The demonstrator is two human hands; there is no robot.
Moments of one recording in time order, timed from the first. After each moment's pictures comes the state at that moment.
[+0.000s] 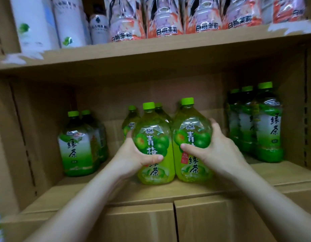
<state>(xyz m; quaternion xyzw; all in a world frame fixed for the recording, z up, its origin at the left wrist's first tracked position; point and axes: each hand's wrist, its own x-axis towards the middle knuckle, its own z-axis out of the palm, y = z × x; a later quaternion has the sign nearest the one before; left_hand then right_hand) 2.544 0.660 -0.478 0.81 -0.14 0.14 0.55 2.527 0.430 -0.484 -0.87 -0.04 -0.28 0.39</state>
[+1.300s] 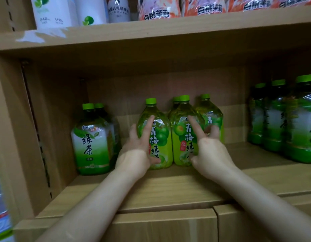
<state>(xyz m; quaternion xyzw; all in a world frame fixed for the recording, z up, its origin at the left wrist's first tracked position) 2.577 0.710 -0.480 0.95 -0.06 0.27 0.15 2.559 0.519 -0.488 -0.93 -0.08 -0.28 0.21</state>
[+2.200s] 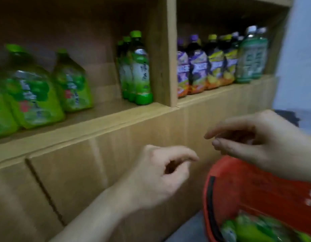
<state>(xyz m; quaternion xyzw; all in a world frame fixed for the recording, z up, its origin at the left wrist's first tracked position) 2.393 0.422 -0.579 0.71 -0.57 0.13 0.38 2.281 0.234 -0.530 -0.94 -0.09 -0.25 0.23</state>
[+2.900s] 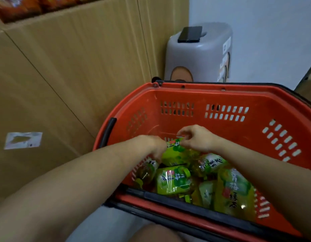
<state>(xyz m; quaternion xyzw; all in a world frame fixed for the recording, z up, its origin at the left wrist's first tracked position) 2.340 0.134 -0.797 0.68 -0.61 -0.21 -0.34 2.212 0.034 -0.807 -0.88 0.28 0.01 0.39</state>
